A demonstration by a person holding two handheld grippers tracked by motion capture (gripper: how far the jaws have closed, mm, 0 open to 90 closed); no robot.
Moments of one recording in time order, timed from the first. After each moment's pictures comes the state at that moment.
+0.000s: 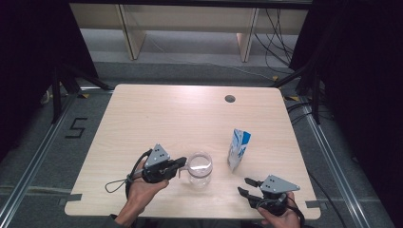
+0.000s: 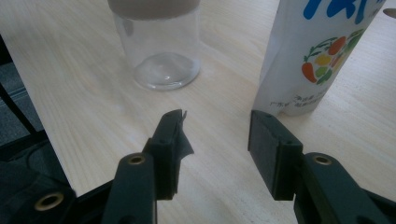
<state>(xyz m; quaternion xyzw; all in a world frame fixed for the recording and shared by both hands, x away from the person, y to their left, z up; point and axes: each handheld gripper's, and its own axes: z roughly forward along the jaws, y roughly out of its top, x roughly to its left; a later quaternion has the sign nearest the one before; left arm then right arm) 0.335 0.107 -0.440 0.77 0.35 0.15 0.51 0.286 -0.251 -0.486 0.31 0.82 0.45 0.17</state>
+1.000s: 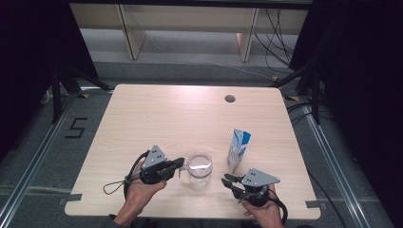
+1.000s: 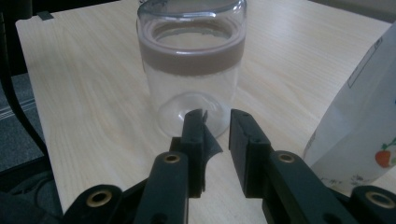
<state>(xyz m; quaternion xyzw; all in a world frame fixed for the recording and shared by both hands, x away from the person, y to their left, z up) 0.333 0.113 -0.444 0.77 0.35 0.15 0.51 0.305 -0.204 -0.482 0.27 0.81 0.49 0.17</state>
